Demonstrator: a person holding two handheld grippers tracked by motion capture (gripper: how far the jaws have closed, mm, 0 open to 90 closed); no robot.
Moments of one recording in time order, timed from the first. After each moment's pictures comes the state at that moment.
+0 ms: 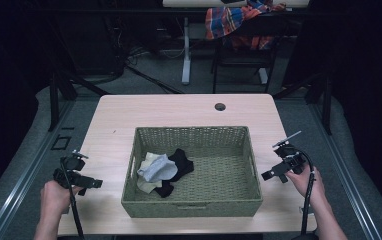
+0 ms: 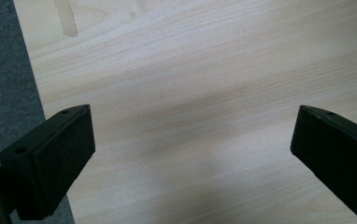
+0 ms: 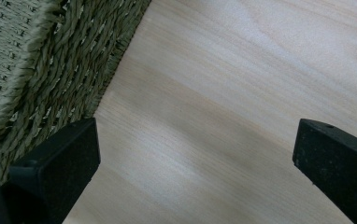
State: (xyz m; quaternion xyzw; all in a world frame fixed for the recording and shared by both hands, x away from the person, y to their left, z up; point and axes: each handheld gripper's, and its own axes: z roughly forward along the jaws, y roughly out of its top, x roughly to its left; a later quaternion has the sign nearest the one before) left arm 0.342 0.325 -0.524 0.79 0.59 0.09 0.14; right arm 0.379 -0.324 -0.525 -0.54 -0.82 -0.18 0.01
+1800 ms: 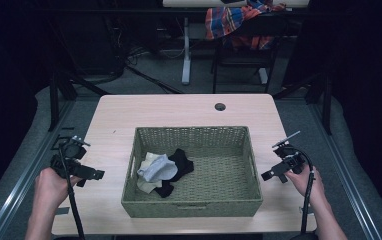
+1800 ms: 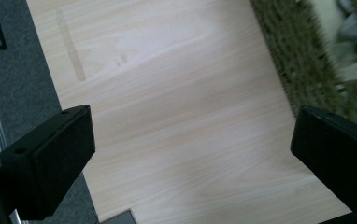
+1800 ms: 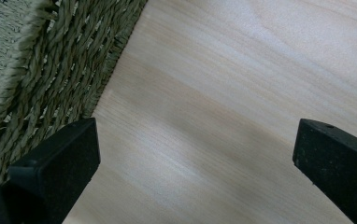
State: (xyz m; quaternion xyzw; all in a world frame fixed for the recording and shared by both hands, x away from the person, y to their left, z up) left arm 0.333 0.285 -0.439 0.82 0.55 0.11 0.15; right arm 0.382 -0.325 -0.526 -0.54 -0.83 -0.17 0.02
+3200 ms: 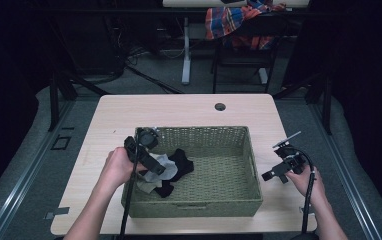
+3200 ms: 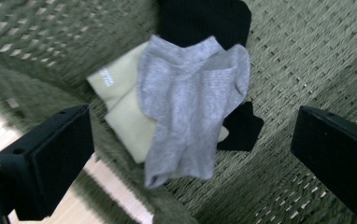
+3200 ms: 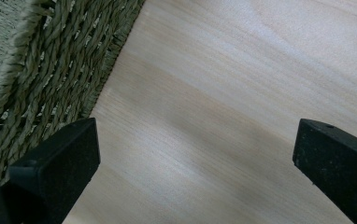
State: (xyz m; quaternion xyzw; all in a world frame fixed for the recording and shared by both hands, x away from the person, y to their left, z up) left arm 0.370 0.119 -0.443 0.92 0.37 0.06 0.14; right arm 0.383 -0.328 -0.527 -0.53 -0.83 -0.16 0.03
